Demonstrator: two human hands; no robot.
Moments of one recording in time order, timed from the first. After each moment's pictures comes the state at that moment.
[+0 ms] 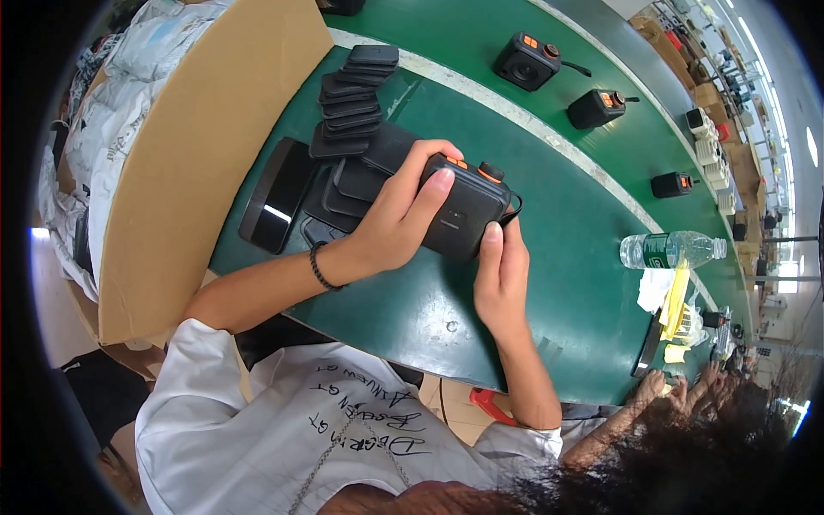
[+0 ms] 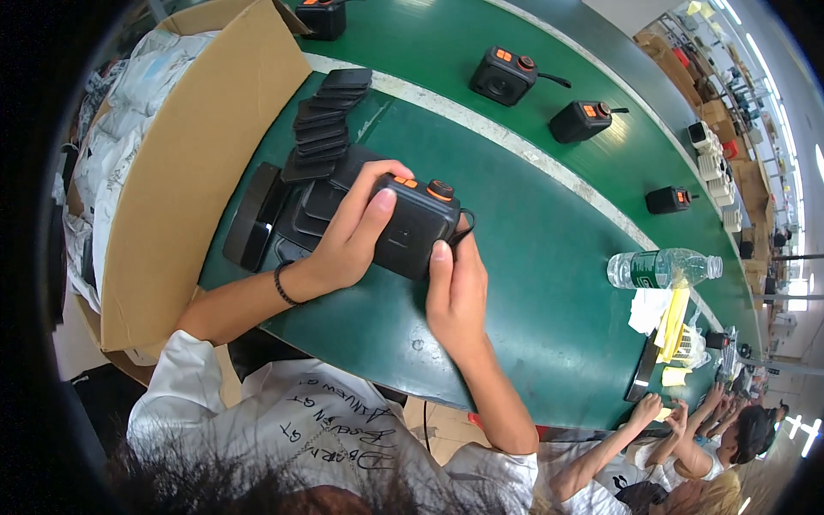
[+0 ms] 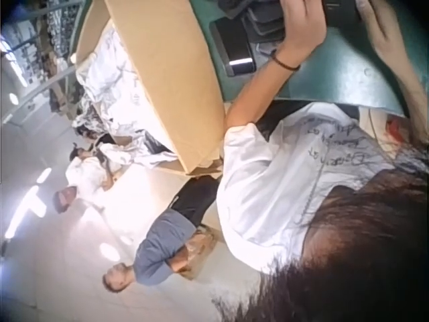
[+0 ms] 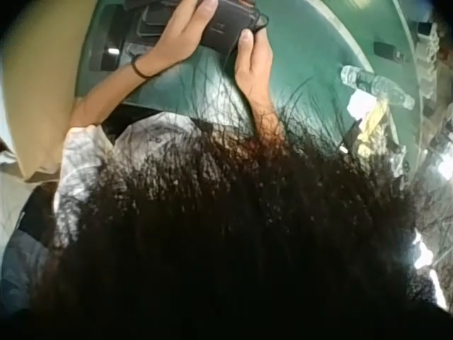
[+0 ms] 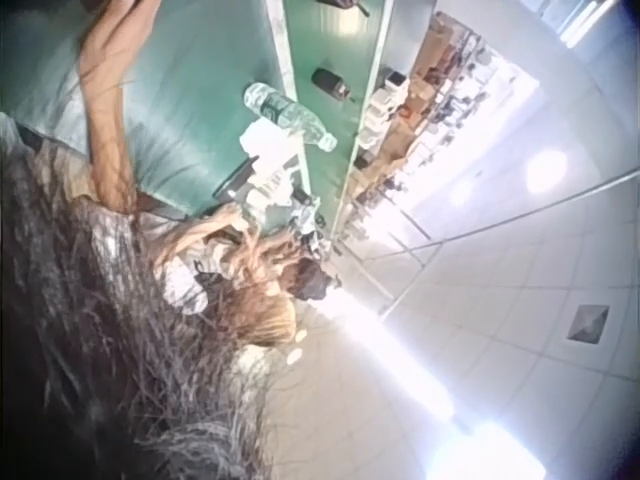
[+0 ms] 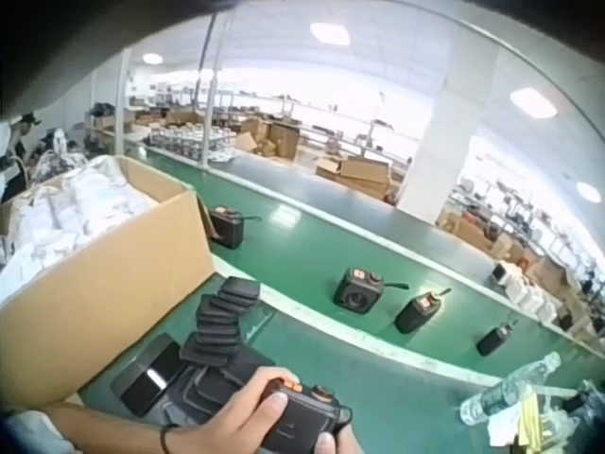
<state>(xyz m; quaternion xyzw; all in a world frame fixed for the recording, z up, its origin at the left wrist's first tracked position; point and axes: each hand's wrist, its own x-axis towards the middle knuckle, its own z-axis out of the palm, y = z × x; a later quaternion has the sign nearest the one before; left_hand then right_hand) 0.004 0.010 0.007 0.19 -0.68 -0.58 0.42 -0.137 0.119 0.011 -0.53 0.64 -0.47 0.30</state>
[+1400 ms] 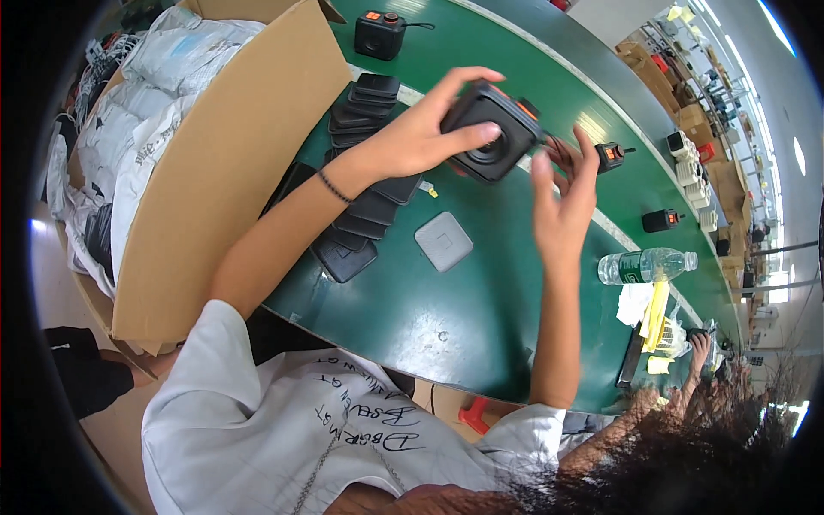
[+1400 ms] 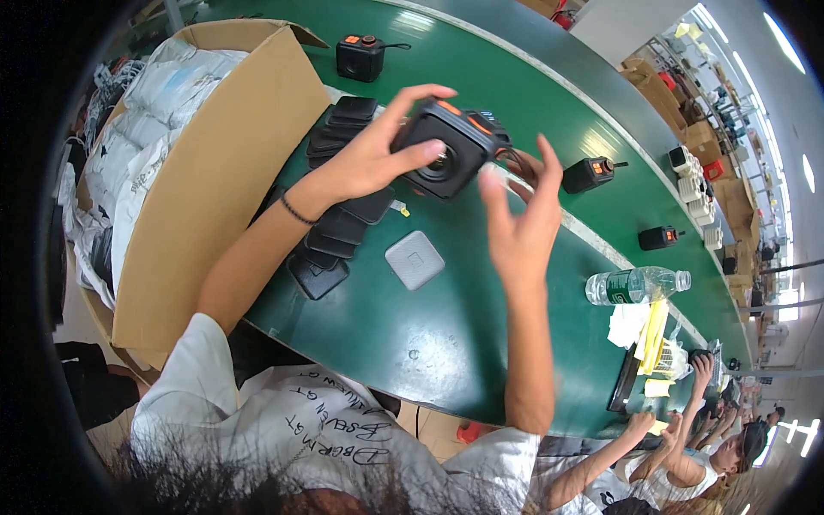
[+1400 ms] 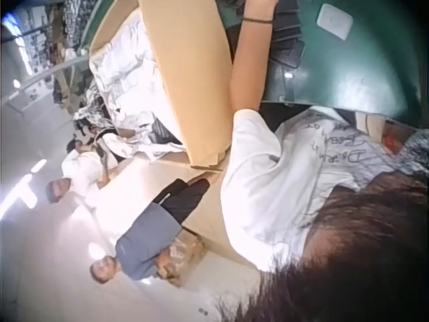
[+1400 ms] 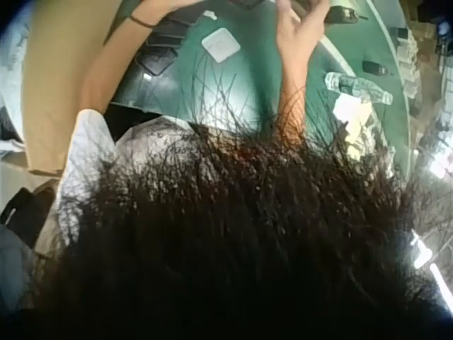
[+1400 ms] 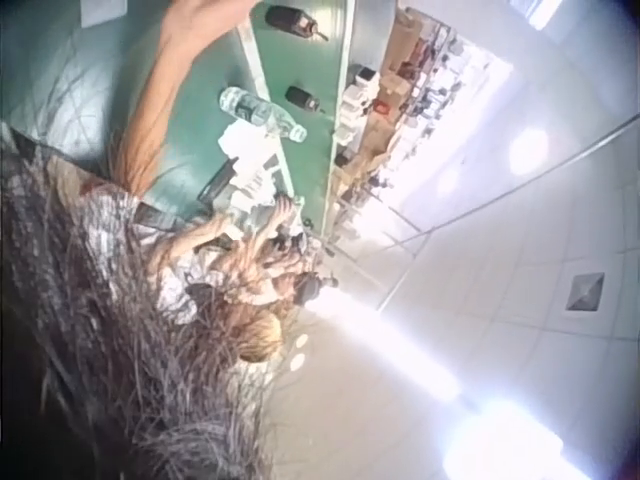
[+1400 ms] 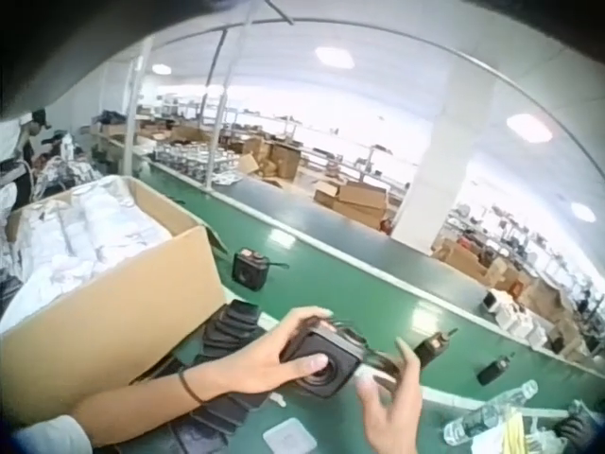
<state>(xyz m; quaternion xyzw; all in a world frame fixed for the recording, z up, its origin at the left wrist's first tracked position) -0.023 -0.087 0.061 0.10 -0.68 -0.64 0.33 -0.194 0.040 0.079 -0.52 0.61 -0.59 0.09</state>
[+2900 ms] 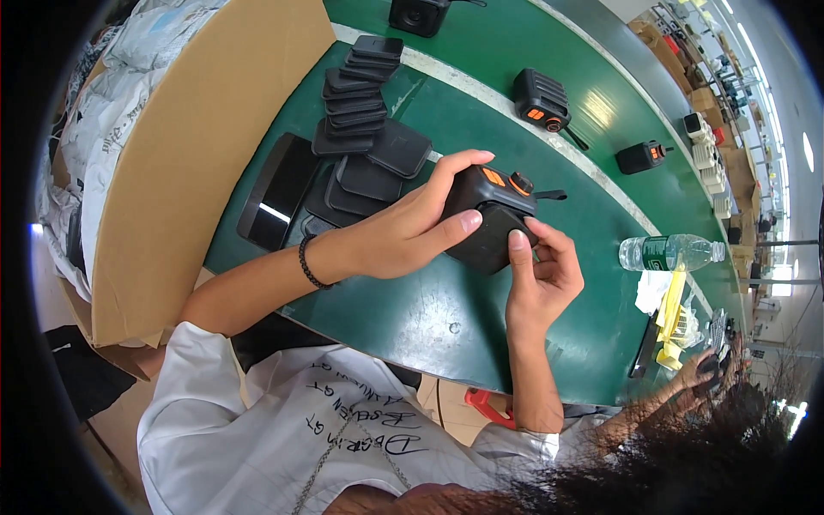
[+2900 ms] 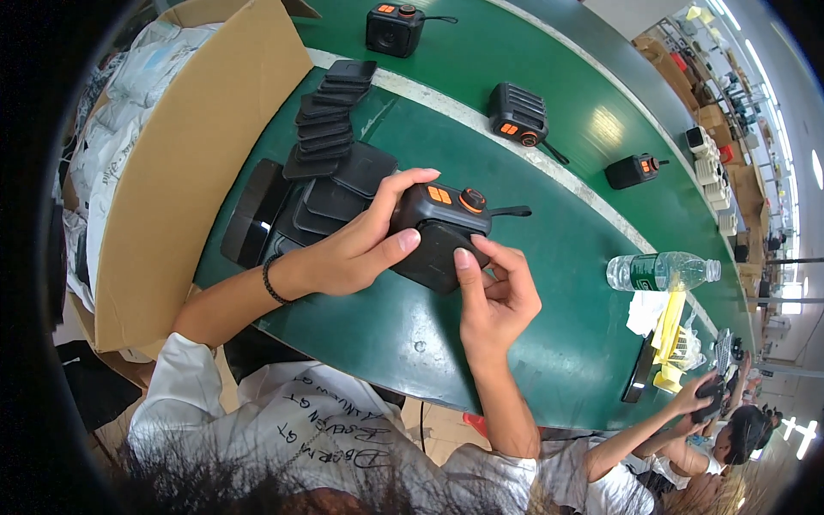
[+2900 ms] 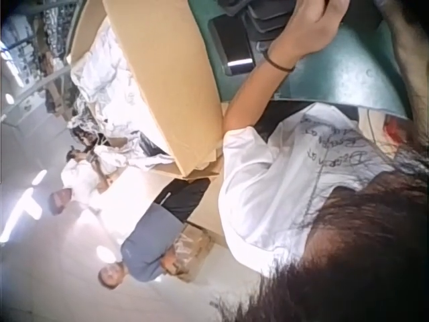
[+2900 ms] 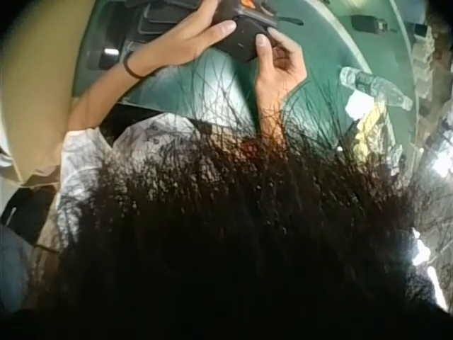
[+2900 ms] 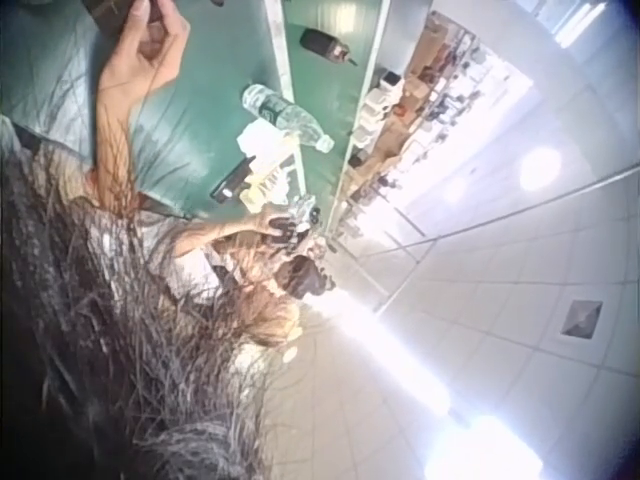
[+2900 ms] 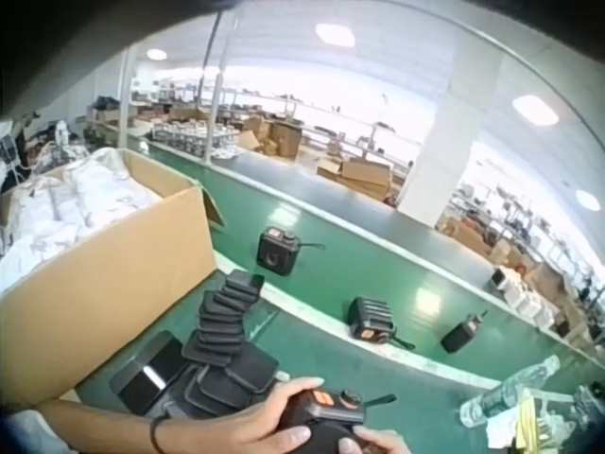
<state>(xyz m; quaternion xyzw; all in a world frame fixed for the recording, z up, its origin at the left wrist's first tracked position) 0.013 0.007 0.012 0.09 -0.70 -0.65 0.27 -0.138 0.131 0.018 -0.42 0.60 -0.66 0.19</state>
